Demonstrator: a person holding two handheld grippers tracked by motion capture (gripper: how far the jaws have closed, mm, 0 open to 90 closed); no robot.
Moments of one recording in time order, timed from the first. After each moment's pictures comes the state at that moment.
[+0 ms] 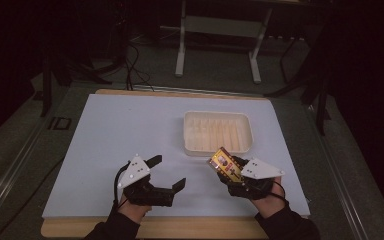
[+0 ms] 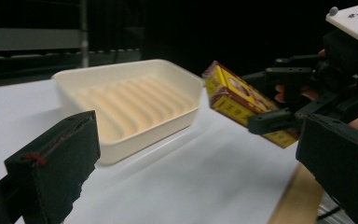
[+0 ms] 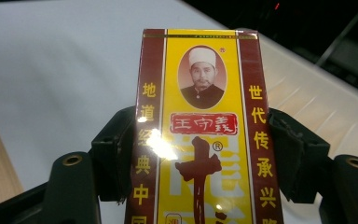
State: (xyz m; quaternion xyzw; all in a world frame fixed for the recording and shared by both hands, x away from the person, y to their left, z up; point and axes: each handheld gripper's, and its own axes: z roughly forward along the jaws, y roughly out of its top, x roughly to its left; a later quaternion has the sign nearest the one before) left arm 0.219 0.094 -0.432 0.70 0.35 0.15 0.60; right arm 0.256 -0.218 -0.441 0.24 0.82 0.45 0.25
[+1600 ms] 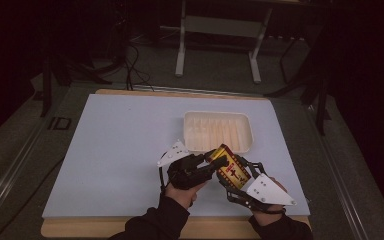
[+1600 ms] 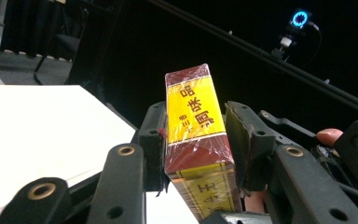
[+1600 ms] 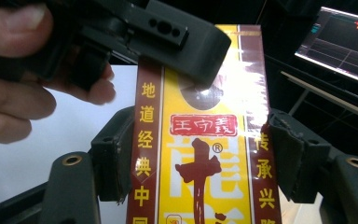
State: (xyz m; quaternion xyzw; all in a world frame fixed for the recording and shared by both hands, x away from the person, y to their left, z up) left arm 0.255 0.010 -0.424 0.64 0.34 0.02 0.69; right arm 0.219 -0.212 -0.431 0.18 0.74 0.53 0.36
